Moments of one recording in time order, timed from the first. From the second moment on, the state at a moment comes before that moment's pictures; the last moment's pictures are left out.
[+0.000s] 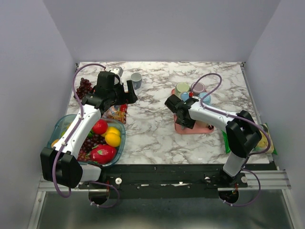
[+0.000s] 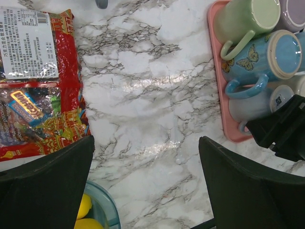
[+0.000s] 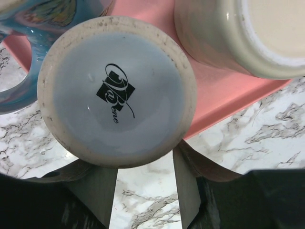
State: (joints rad) left arm -0.28 1.31 1.18 -0.54 0.18 -0.36; right arm 0.73 1.76 1.24 -0.91 0.54 1.14
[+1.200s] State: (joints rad) left arm -0.28 1.31 1.16 -0.52 0.22 -0.36; right arm 0.75 1.57 1.15 -0.78 0.56 0.96
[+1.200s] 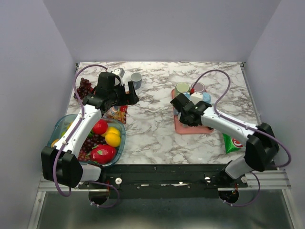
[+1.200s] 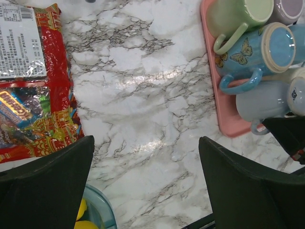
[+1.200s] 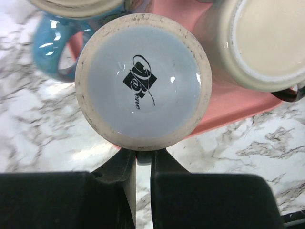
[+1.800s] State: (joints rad) left arm -0.29 1.25 1.17 -0.32 0.68 -0.52; right arm 0.76 1.22 1.29 -0.59 0.32 0.83
